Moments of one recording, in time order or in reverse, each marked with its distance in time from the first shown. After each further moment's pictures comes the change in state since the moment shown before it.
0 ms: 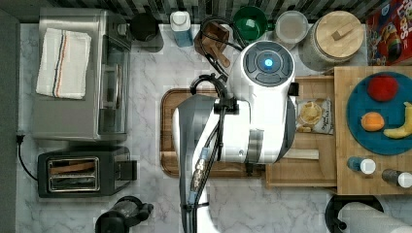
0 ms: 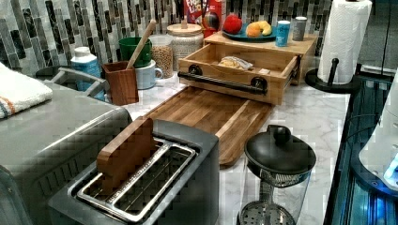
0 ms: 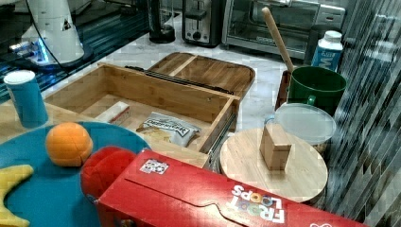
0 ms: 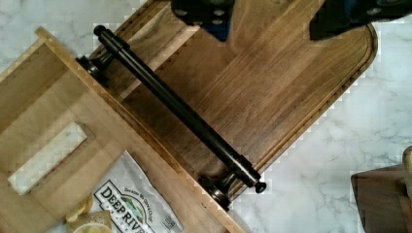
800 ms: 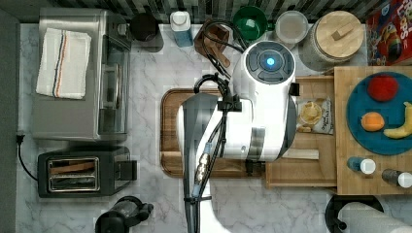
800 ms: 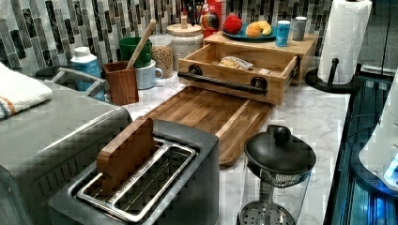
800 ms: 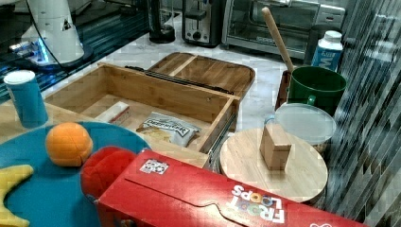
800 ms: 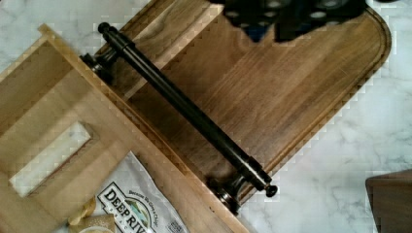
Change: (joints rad) arm -0.009 0.016 -0.001 -0.019 -0.005 0.007 -0.020
